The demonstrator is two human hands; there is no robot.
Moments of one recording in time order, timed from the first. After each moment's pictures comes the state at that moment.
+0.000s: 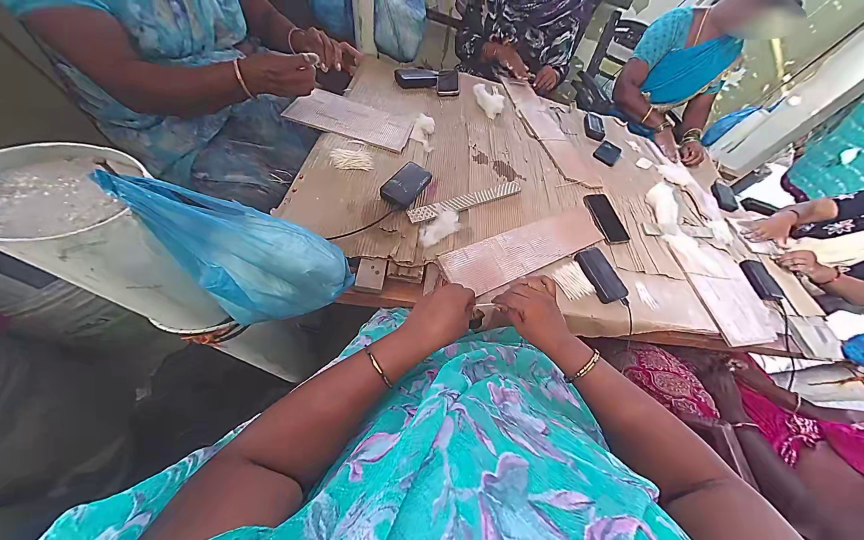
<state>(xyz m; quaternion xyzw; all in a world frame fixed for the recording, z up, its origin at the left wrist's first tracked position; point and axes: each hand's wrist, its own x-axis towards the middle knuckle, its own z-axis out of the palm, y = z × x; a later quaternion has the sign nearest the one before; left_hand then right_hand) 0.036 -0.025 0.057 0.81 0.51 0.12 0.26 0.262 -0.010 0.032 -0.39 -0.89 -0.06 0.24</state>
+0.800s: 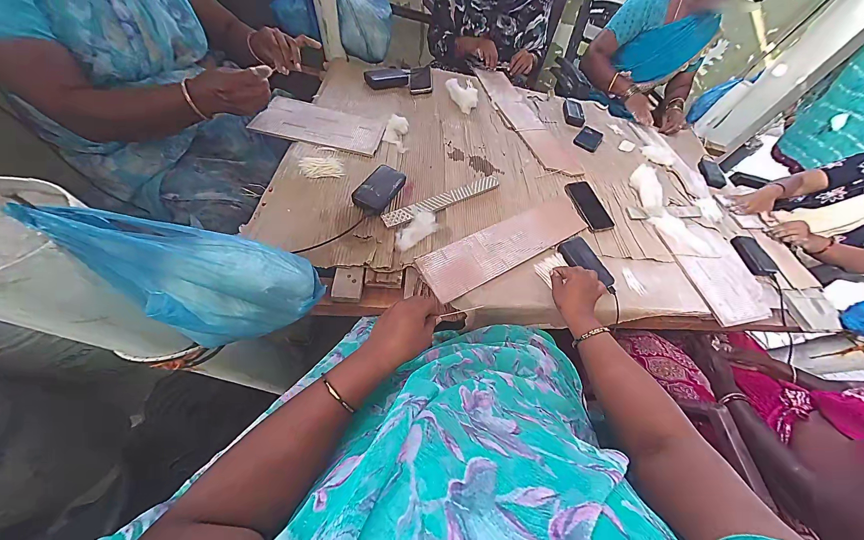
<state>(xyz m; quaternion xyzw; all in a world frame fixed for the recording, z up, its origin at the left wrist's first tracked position) 0.023 -0.033 0.042 0.79 0.54 0.12 0.26 0.363 0.035 0.017 -0.77 -0.60 0.00 0.19</state>
